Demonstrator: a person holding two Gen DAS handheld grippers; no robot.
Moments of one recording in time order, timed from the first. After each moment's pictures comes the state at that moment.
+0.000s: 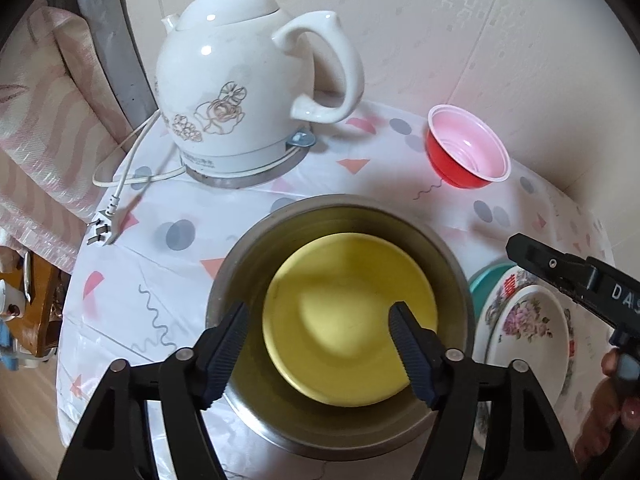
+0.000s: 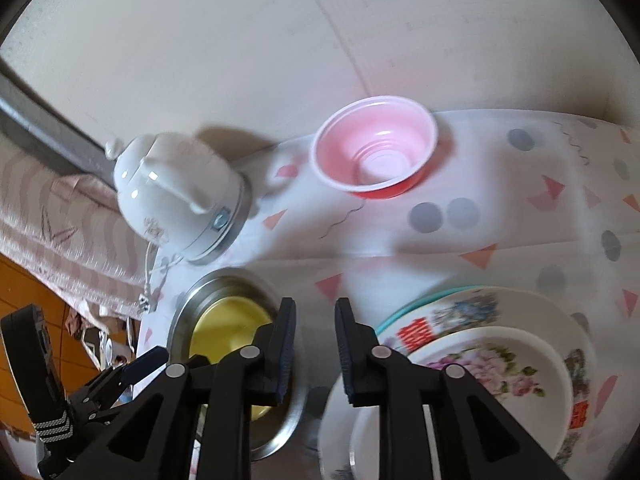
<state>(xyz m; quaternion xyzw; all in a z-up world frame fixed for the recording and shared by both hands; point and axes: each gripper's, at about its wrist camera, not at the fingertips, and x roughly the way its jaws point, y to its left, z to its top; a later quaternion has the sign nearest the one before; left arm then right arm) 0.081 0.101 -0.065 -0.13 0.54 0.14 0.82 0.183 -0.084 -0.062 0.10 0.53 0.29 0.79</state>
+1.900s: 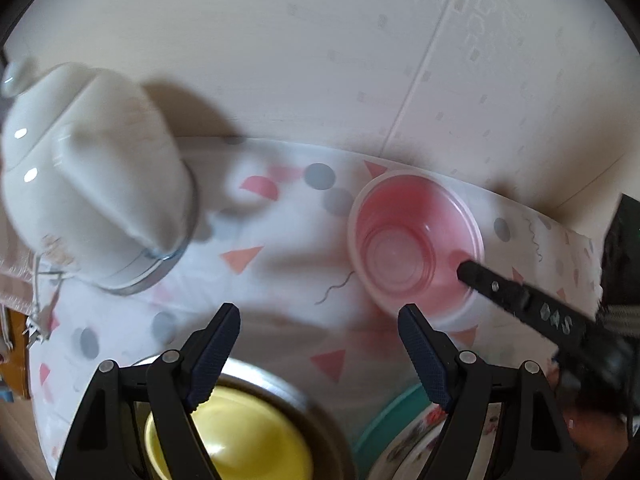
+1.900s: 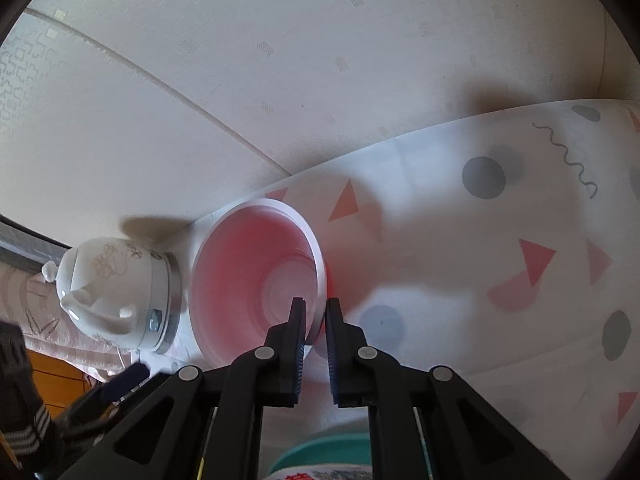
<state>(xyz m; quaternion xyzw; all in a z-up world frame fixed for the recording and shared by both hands) 0.223 0.063 -0.074 -0.13 0.56 0.09 0.82 0.303 -0.123 -0.108 0.17 0.55 0.25 0.78</state>
